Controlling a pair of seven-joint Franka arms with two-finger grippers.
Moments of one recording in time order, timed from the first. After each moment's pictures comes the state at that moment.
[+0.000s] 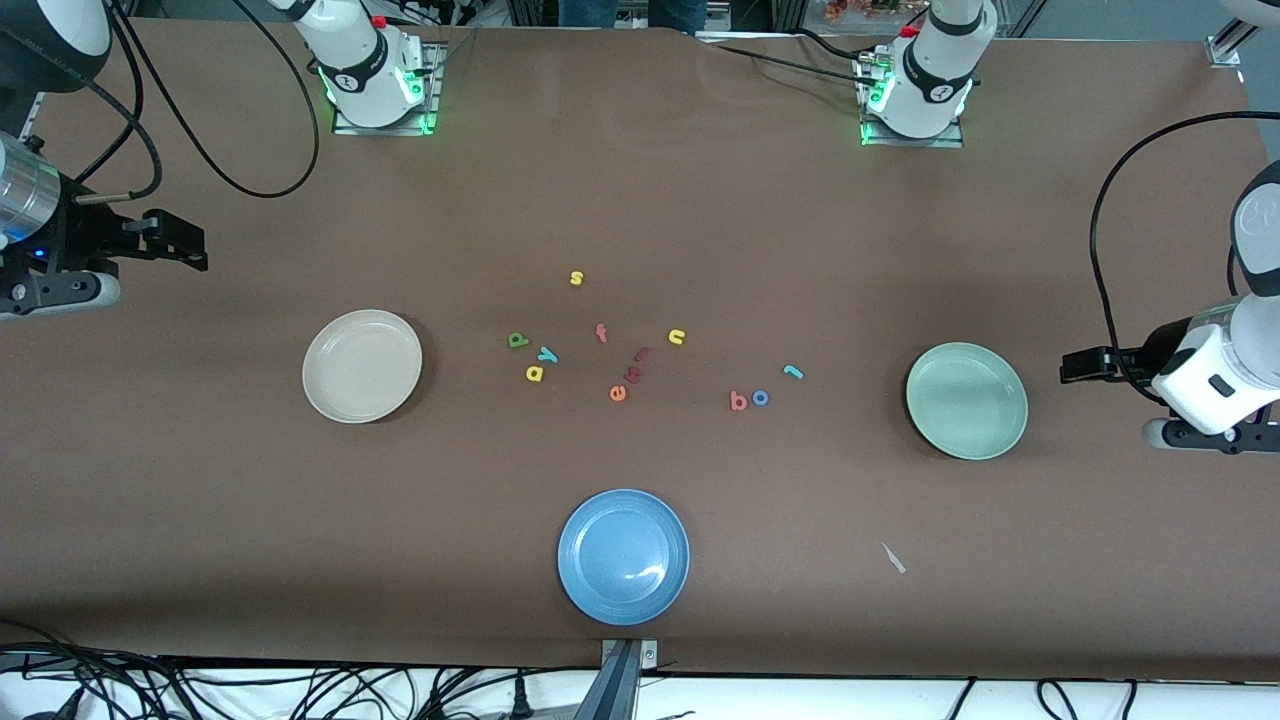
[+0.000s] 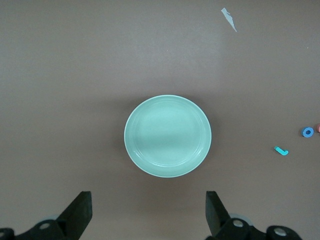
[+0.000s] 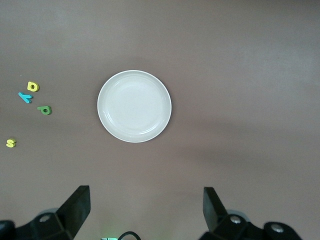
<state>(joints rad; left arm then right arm) 0.14 0.42 -0.12 -1.34 0.06 1.61 0.04 -0.02 0.14 0.08 -1.49 -0.06 1.51 -0.11</state>
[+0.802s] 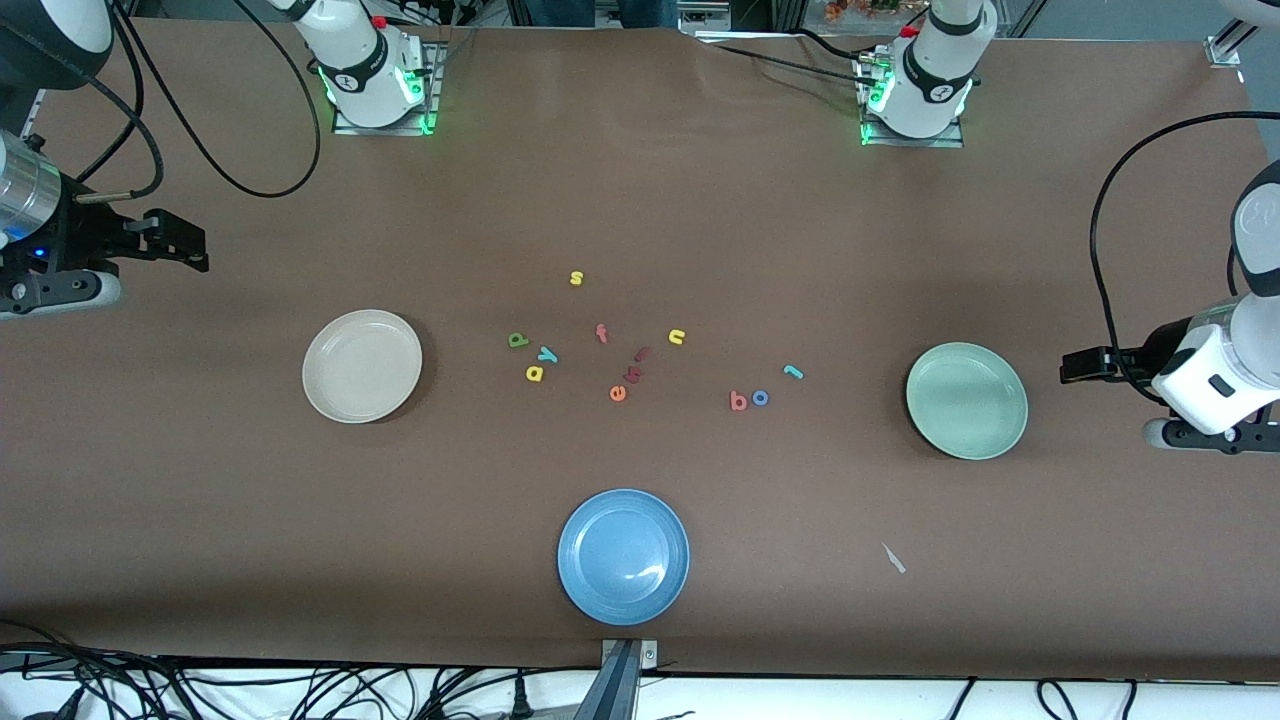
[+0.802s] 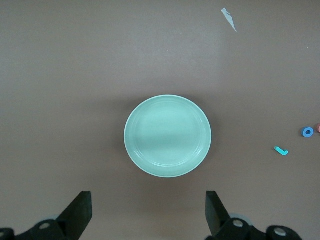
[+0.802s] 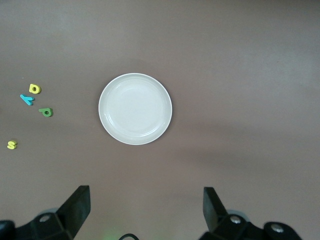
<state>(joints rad) 0.14 0.42 -0.12 -1.34 0.06 1.61 0.04 -0.02 0.14 0.08 -1.49 -0.06 1.52 -0.11</state>
